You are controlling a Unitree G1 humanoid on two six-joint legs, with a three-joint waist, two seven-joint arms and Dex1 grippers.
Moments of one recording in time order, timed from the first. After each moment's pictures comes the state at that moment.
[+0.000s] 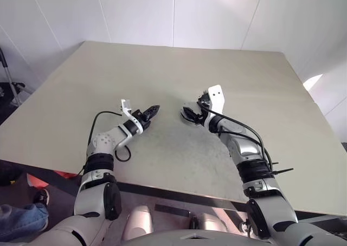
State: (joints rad) left arm -0.61 0.08 0.46 0.59 -0.81 0.86 -0.54; right arm -0.51 -0.18 0.05 0.33 0.20 0.33 0.41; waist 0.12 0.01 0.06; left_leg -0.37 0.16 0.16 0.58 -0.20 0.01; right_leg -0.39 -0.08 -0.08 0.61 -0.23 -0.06
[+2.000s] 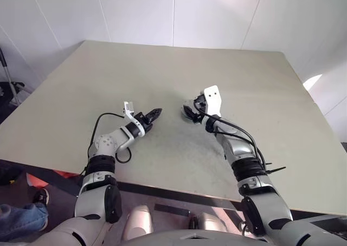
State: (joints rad) left arm -0.59 0.07 0.43 0.58 -0.80 0.86 -0.54; right arm -0.54 -0.14 0.04 0.45 0.09 0.17 0.36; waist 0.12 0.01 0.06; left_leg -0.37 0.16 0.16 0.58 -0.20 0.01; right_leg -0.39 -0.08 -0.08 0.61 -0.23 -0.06
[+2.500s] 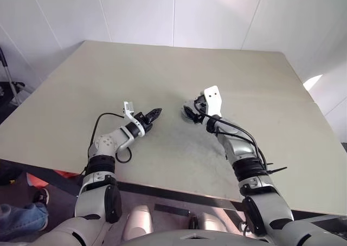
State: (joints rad) left arm -0.59 0.07 0.43 0.58 -0.80 0.86 -0.54; right arm -0.53 -0.15 0.04 0.45 0.08 0.17 0.37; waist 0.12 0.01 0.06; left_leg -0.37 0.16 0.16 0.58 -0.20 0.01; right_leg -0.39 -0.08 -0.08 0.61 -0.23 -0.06
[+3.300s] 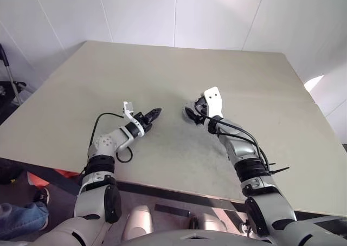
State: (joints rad) left arm -0.59 0.07 0.43 0.58 -0.80 0.86 -0.54; right arm -0.53 -0.18 0.06 0.46 0.06 0.16 0.38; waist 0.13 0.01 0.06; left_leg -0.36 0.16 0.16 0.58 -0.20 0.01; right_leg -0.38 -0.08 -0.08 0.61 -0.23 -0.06
